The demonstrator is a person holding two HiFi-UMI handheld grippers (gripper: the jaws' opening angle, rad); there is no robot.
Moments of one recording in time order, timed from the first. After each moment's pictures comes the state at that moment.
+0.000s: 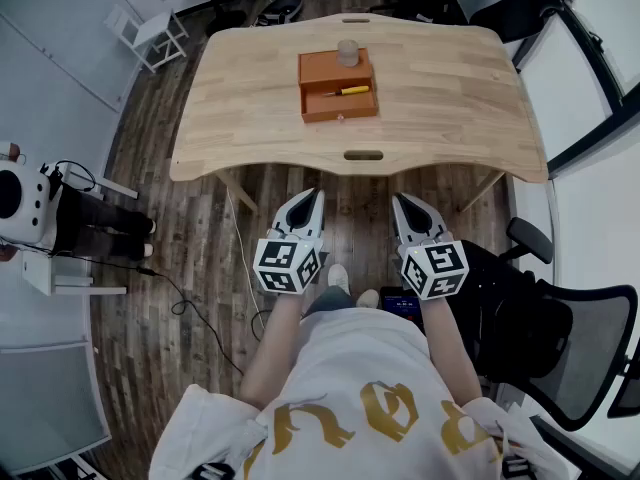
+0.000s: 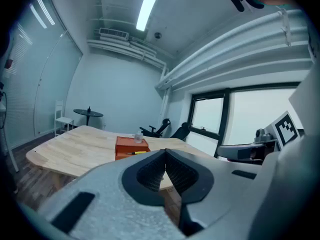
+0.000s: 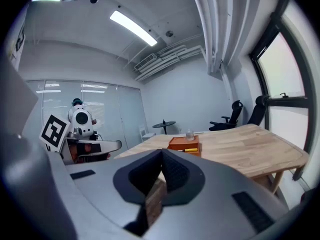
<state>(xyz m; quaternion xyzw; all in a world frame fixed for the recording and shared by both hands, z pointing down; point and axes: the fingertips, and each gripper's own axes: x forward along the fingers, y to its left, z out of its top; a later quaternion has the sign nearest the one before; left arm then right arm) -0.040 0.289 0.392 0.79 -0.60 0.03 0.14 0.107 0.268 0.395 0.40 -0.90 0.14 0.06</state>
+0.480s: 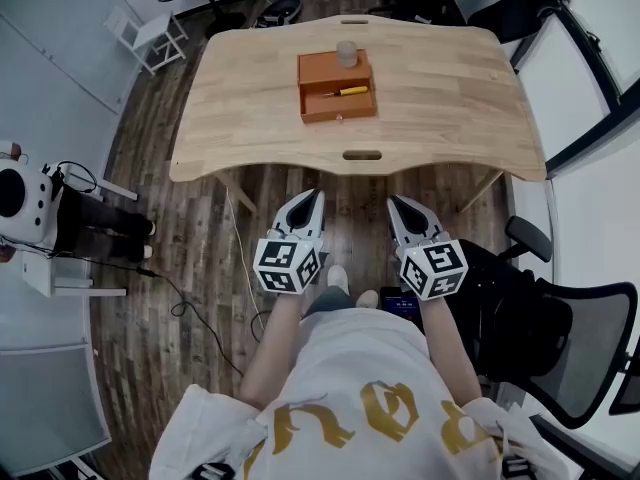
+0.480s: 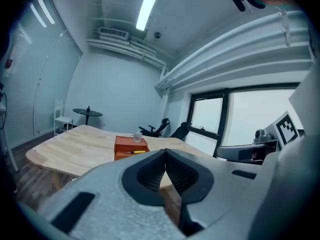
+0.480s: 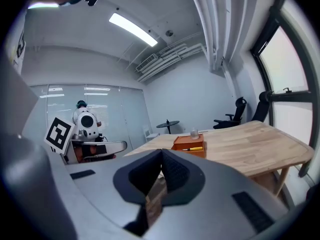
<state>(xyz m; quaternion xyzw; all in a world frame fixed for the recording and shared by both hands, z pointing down) -0.034 0.296 0.392 0.79 -0.60 0.03 0.15 0.102 0.282 0.395 0.38 -0.91 0.15 0.05</state>
